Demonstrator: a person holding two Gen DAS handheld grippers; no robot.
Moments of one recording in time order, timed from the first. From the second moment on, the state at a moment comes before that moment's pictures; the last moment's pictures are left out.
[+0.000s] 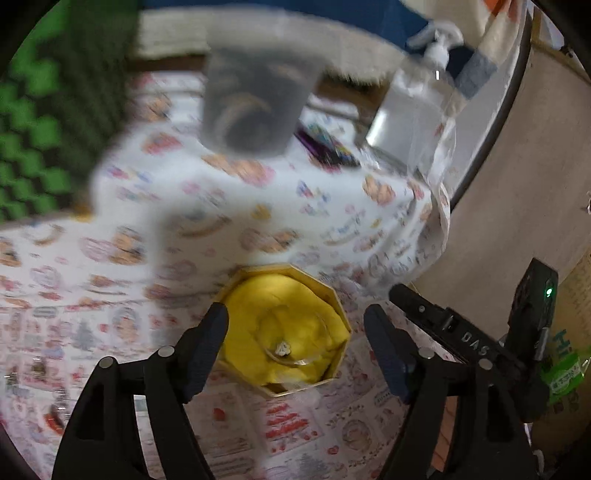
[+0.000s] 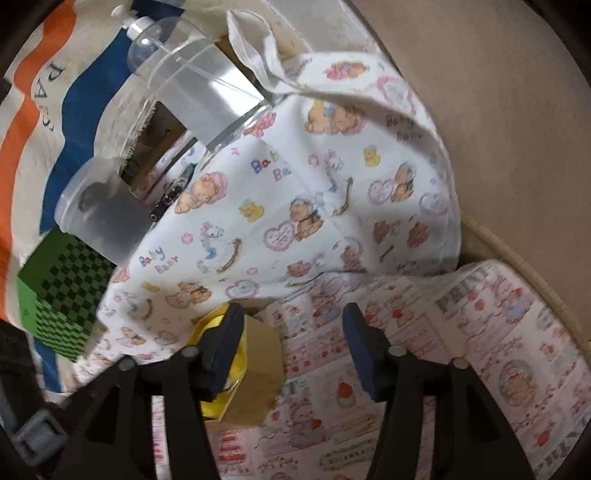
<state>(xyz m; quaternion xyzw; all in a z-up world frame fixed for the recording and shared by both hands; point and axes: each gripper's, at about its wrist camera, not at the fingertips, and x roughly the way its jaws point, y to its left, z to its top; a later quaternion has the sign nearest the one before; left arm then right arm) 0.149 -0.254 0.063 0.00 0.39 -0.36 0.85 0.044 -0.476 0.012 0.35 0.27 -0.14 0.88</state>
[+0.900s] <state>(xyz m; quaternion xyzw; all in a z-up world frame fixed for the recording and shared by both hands) 0.096 -0.062 0.099 0.02 0.20 -0.15 0.97 0.042 -0.376 0.055 0.18 0.23 -0.09 0.95</state>
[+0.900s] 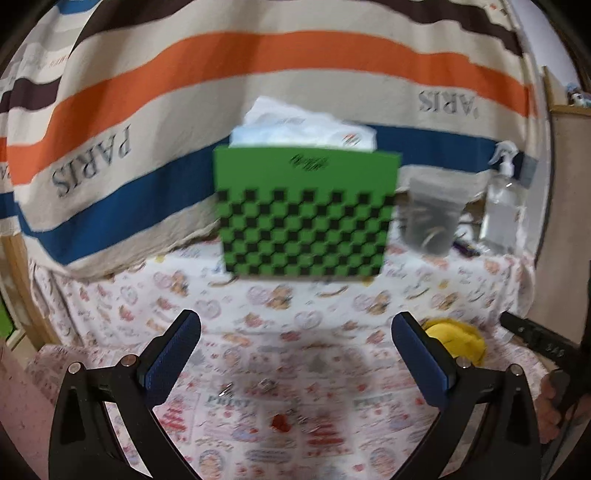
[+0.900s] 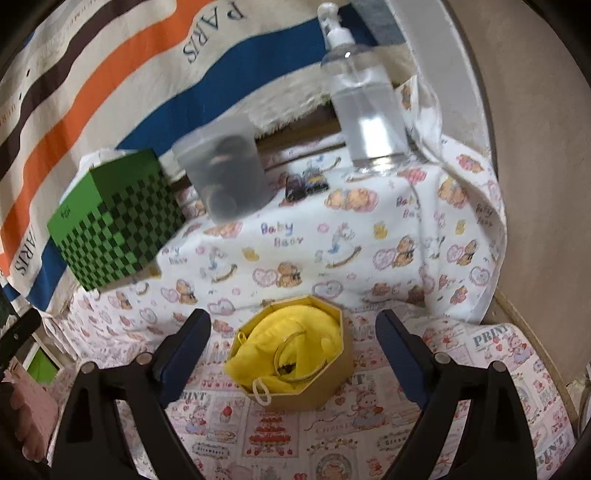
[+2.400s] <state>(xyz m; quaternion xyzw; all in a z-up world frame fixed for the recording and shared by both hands) 0.162 -0.065 -0.023 0.02 0.47 -0.17 0.87 0.062 -0.333 0.031 0.08 0.29 -0.12 0.95</state>
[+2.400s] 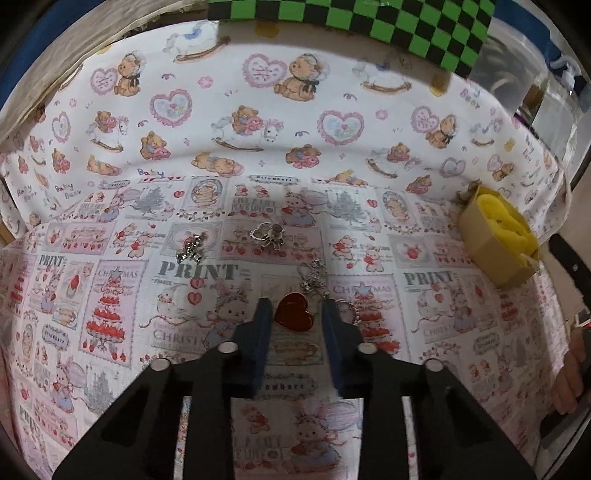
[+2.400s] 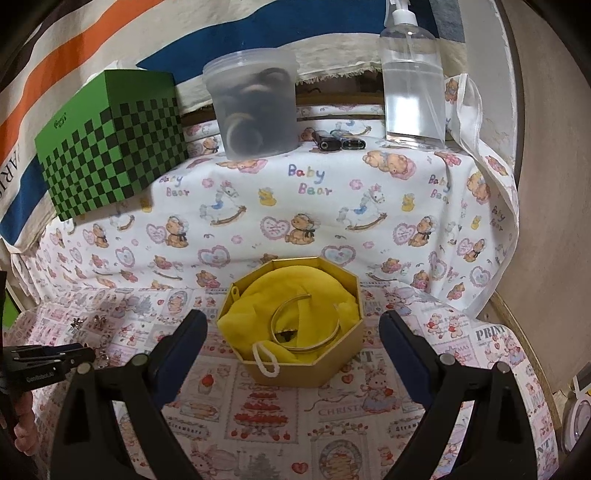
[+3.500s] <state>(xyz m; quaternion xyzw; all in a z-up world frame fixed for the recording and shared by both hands) 0.170 0.015 0.028 -0.05 0.41 -0.10 0.91 0.113 -0.179 0.013 -0.02 0.40 0.10 0.91</state>
